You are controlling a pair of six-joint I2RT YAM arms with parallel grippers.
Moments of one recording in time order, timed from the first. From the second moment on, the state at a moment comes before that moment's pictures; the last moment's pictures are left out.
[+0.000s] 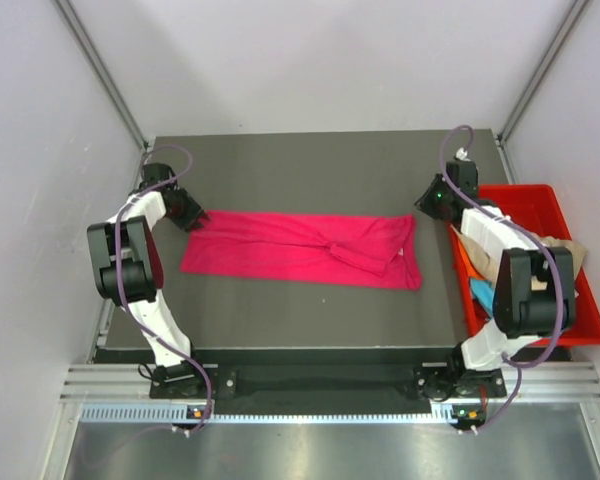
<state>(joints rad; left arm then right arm) 0.20 1.90 1.30 -0.45 0.25 -0.59 0.05 1.57 1.01 -0.15 -0.05 0.59</state>
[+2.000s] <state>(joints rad) 0.26 1.97 1.54 -0.53 0.28 -0.52 0.09 2.19 1.73 -0.38 0.00 0.60</state>
